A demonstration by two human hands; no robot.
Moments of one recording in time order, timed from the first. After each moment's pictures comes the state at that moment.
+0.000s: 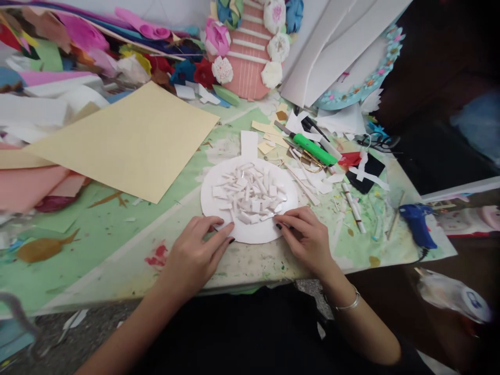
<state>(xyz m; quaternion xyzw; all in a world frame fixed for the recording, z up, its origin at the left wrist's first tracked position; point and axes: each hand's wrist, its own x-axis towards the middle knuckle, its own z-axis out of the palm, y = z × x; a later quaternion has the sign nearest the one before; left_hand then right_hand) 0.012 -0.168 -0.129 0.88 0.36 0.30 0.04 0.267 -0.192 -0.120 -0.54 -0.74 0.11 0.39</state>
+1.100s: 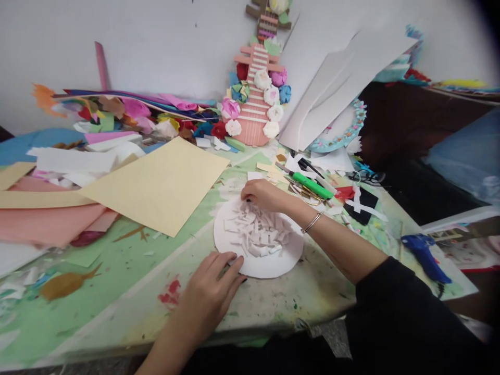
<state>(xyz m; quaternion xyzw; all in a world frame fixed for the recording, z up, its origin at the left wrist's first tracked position) 0.014 -0.170 -0.136 0.88 0.35 0.33 0.01 0.223 0.001 -0.090 -0.36 -0.92 0.11 0.13</state>
